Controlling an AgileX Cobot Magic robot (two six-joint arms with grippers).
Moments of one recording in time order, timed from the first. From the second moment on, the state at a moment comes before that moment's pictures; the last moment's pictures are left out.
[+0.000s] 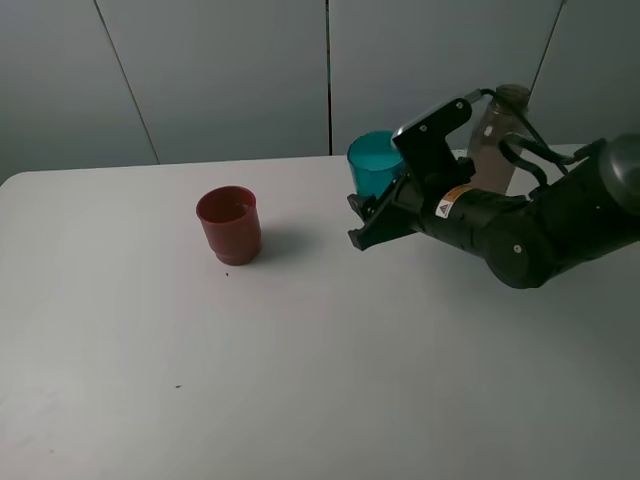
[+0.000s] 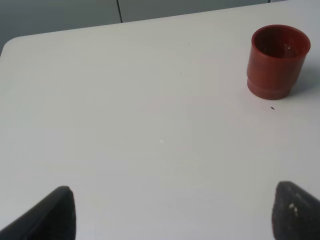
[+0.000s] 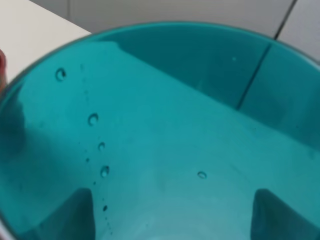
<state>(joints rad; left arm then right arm) -0.14 0.00 -0.51 0.09 1.08 -0.05 0.56 1.90 -0.63 0.12 -0.74 -0.25</state>
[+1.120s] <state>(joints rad) -0.14 0.00 -0.51 0.09 1.08 -0.05 0.56 2.11 -0.66 -0.09 -0.75 -0.12</state>
